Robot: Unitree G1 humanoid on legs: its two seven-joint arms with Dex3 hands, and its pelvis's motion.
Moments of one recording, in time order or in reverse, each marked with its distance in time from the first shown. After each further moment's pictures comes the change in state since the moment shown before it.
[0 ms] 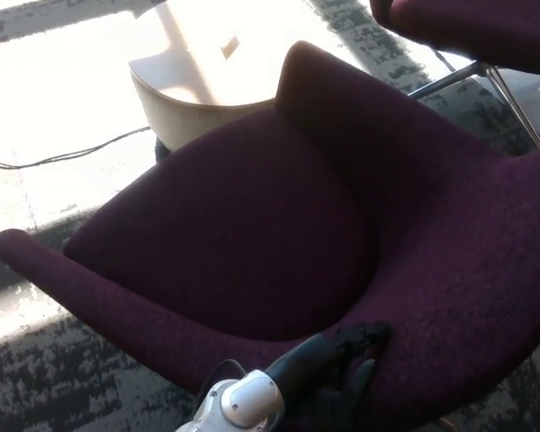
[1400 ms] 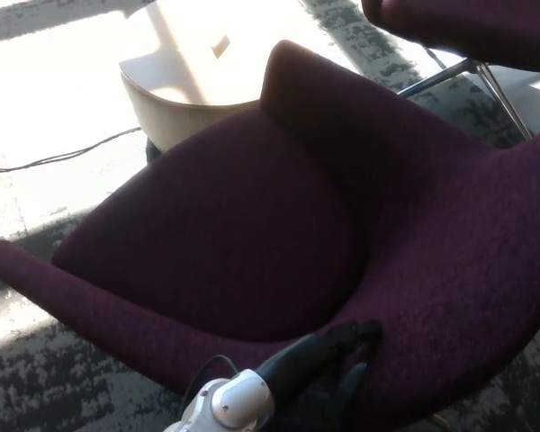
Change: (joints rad) left_arm 0.029 0.071 0.028 -0.057 0.045 -0.011 -0.002; right_arm -0.011 0.000 -0.007 -0.004 0.005 -0.002 0.016
